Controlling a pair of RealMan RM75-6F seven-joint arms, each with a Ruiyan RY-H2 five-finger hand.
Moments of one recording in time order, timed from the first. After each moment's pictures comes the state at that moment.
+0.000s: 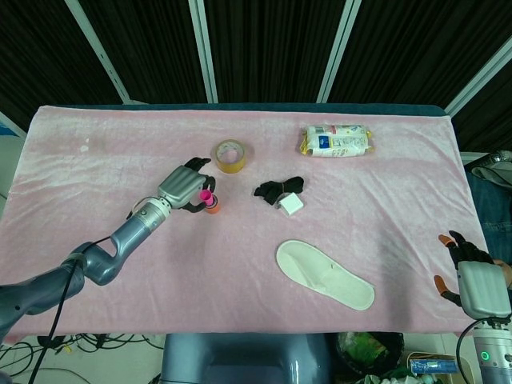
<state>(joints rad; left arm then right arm) -1.01 -1.59 -0.13 -0.99 1.40 0.69 -0.18 0.09 -1.13 0.09 -1.65 -1.39 1.44 -0.19</state>
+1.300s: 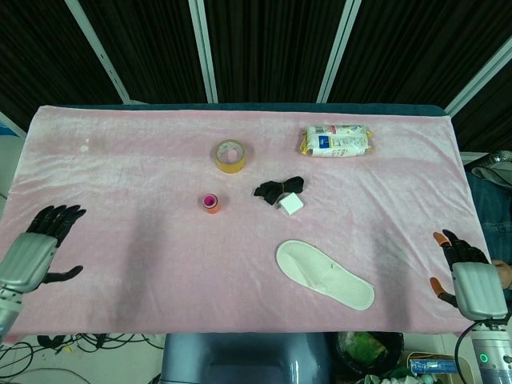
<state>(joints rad) -0.32 -0.97 0.14 -1.70 1.53 1.43 -0.07 0.09 -1.13 0.07 -1.63 -1.46 1.46 -0.17</state>
